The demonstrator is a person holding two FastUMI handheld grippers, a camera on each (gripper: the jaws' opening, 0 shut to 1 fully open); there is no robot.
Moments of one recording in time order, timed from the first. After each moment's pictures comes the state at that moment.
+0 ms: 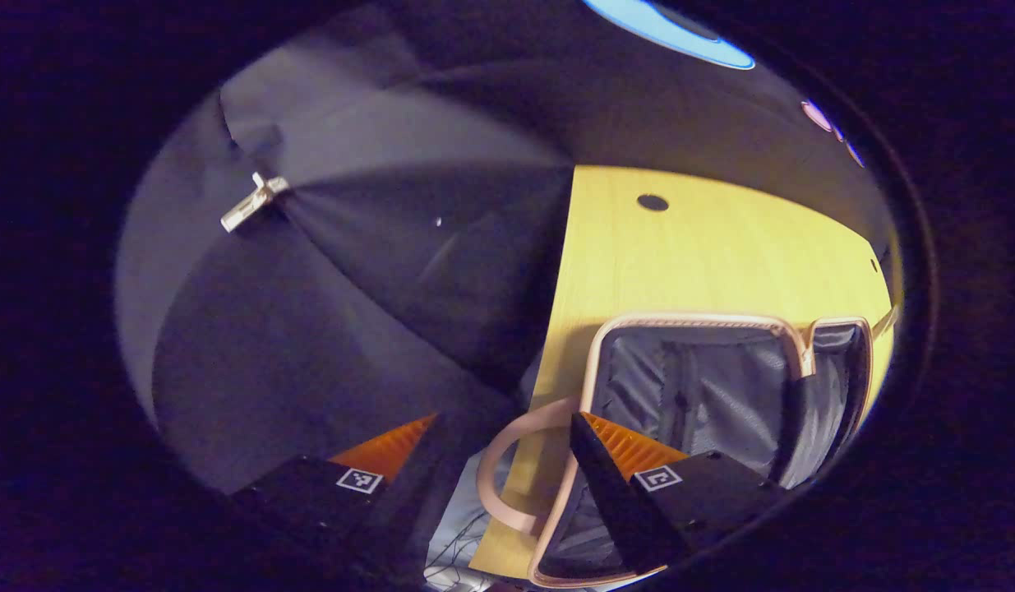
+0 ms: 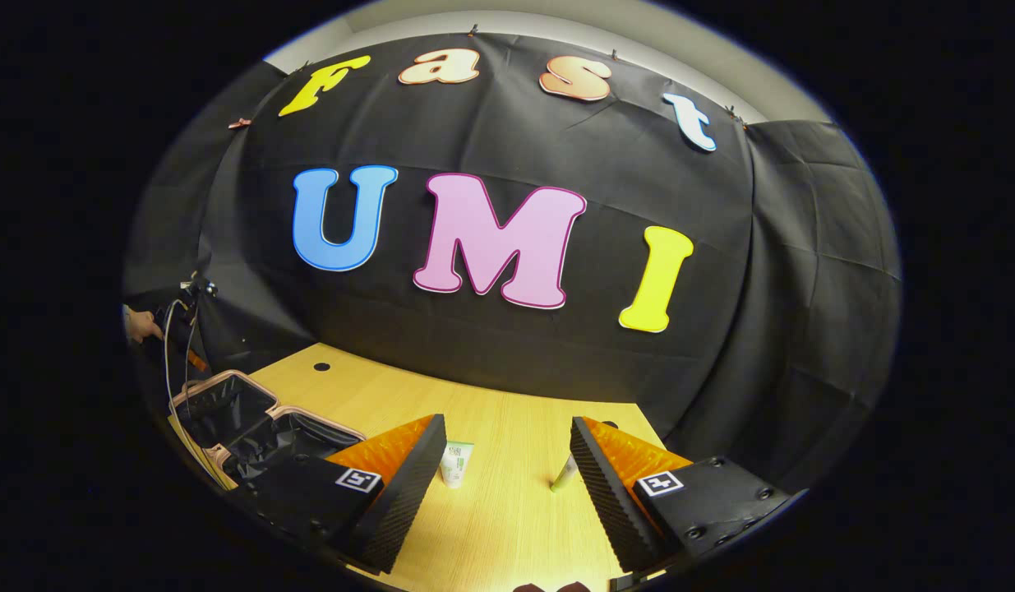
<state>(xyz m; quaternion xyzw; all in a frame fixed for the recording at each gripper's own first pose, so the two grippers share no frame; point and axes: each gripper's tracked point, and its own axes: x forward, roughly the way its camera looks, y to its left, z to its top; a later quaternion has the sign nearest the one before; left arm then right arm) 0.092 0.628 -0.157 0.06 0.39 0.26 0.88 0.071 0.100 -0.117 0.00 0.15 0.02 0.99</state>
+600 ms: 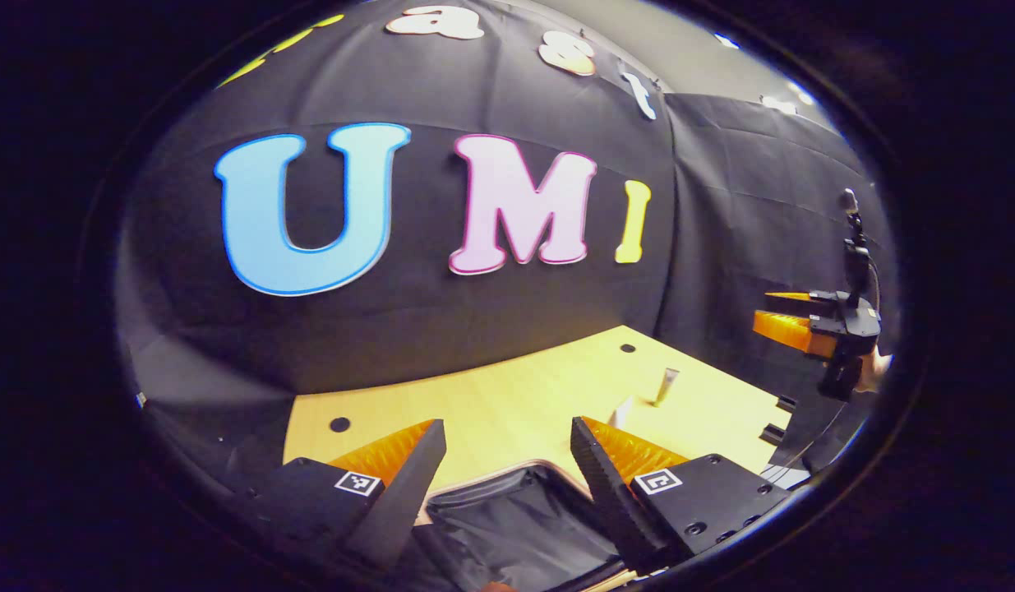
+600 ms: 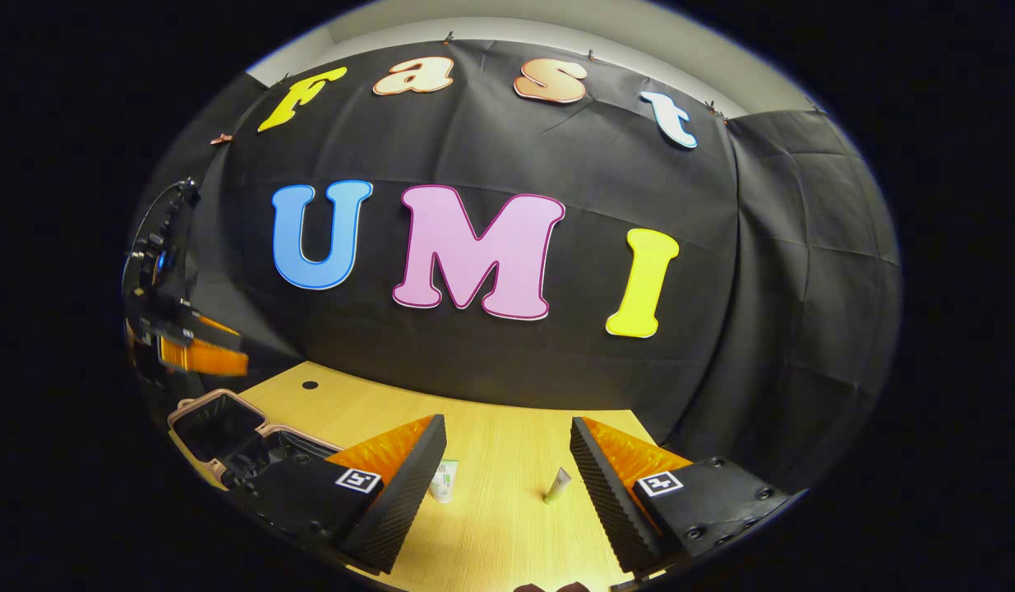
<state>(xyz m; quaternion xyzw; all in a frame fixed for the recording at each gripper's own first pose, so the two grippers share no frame) 0.198 0.170 -0.027 0.08 0.18 -0.15 0.97 0.095 0.075 -0.114 0.02 0.13 0.01 0.99</state>
